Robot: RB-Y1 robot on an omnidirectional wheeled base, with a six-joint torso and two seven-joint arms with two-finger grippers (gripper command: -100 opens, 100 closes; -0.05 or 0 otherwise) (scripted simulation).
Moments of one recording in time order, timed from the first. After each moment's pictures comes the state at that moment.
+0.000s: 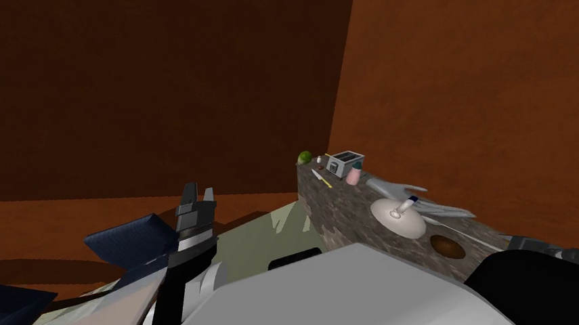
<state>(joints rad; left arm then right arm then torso) 0.54 0.03 0.03 -2.34 0.03 -0.41 -0.13 0.75 -1.32 0.00 -0.73 0.56 -0.55 0.59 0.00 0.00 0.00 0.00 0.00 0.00</state>
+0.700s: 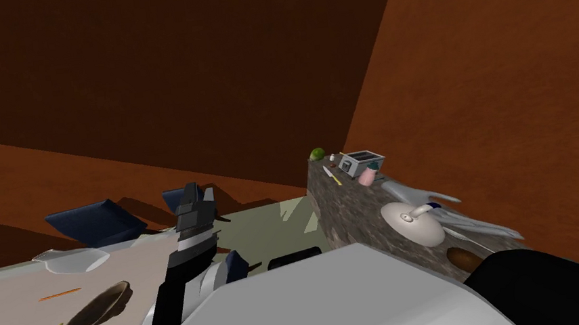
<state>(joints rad) 0.54 0.03 0.03 -2.34 0.03 -0.41 -0.13 0.73 -1.28 0.07 -0.67 0.55 -0.48 0.49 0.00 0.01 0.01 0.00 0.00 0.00</state>
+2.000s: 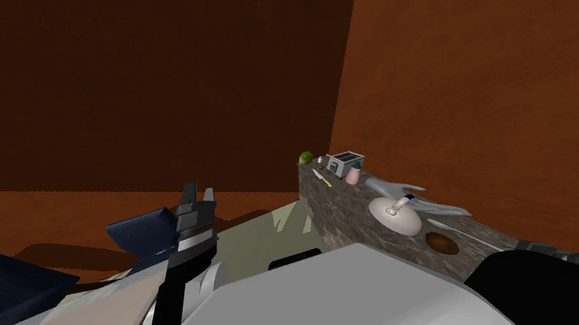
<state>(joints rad) 0.54 0.03 0.03 -2.34 0.03 -0.41 -0.13 0.76 -1.32 0.02 -0.73 0.55 -0.52 0.56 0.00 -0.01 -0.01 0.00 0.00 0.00</state>
